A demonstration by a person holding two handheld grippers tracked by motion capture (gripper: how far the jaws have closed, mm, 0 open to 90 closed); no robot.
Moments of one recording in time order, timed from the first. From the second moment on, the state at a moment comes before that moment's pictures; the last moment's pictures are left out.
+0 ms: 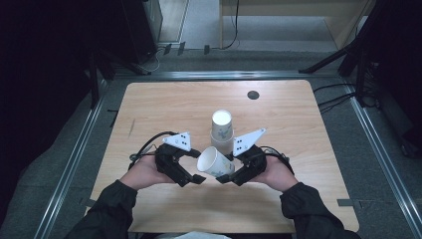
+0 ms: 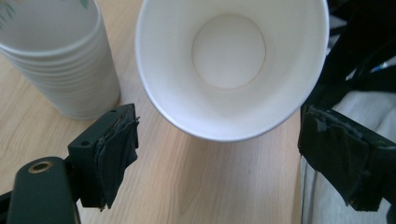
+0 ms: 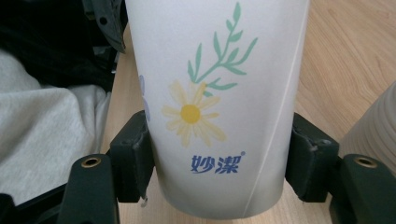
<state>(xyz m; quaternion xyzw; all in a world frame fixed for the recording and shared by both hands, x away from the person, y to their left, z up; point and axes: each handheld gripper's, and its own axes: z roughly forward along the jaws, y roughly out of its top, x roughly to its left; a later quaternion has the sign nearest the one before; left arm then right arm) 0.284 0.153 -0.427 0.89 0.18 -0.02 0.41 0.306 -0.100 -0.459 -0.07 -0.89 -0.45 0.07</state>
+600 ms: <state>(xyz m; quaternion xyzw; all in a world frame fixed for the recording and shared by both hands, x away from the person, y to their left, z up) 0.281 0.150 -0.427 0.85 0.20 -0.02 0.50 0.305 -0.094 -0.458 -0.06 -0.87 -0.48 0.09</state>
